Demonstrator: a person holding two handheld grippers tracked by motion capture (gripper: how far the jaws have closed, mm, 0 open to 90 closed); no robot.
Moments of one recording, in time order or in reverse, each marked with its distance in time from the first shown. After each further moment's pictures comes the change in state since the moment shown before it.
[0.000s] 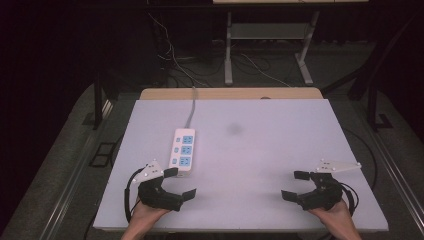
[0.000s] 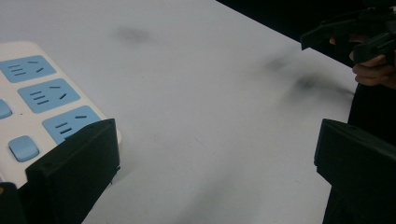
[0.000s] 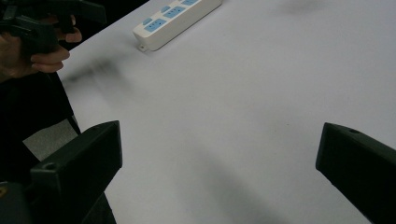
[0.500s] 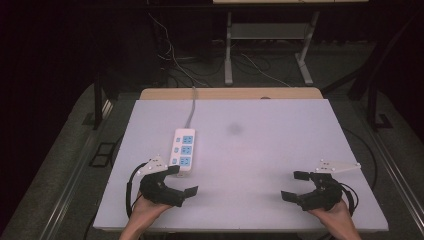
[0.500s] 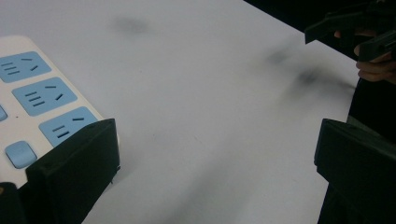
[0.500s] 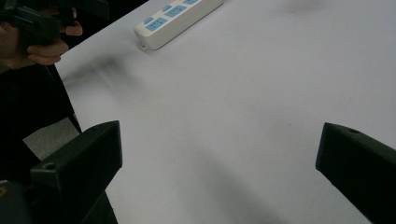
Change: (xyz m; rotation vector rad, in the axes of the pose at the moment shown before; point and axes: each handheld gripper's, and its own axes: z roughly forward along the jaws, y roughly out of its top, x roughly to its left) left arm 0.001 0.015 0.005 0.070 0.001 -0.009; right arm 0.001 0.000 0.000 0.003 -0.001 -0.005
